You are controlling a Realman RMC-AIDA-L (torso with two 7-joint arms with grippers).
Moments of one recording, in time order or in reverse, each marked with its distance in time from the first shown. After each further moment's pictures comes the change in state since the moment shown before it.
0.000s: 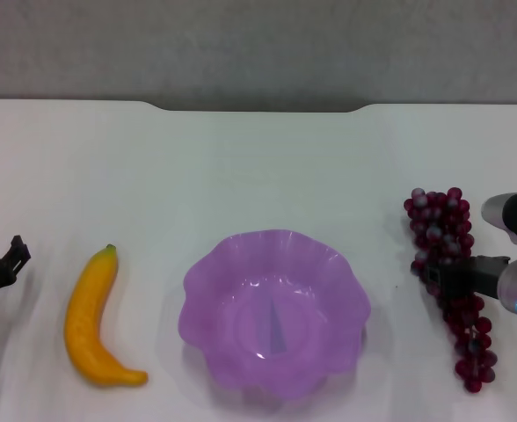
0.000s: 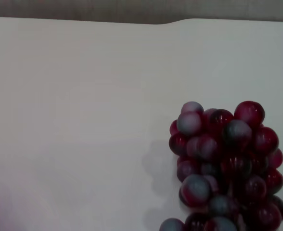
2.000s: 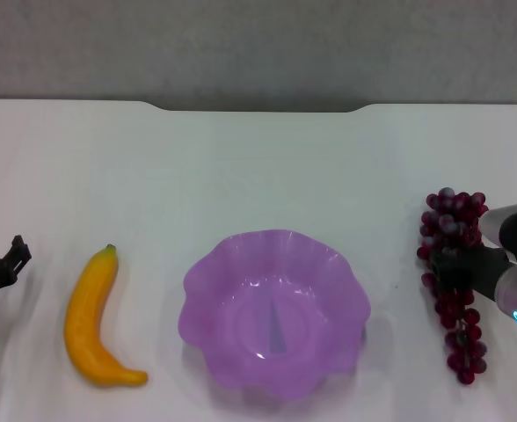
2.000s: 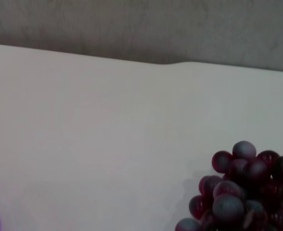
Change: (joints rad) left arm 0.000 0.000 0.002 0.000 0.000 0.000 0.000; right arm -0.051 0.002 -0.138 0.001 0.000 -0.230 0.010
